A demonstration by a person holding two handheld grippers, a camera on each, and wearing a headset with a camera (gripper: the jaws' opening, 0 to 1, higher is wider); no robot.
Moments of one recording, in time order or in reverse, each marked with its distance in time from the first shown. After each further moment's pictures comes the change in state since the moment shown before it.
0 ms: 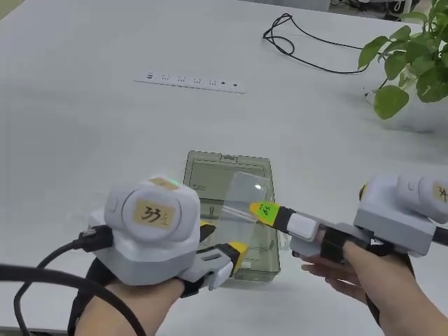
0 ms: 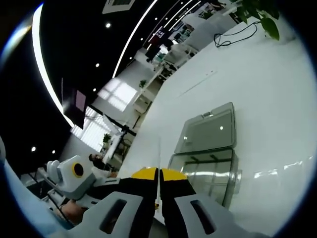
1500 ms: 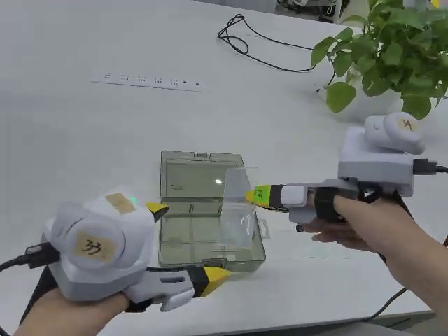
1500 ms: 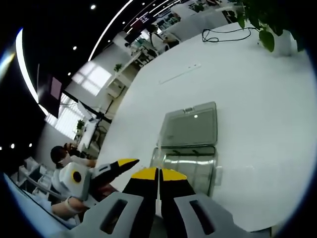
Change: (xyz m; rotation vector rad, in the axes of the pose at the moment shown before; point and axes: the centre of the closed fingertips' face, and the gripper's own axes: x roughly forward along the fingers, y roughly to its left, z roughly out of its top) left arm -0.014 0.025 -0.016 0.311 -0.082 -0.191; right arm -0.009 0.003 0.005 -0.014 0.166 -0.277
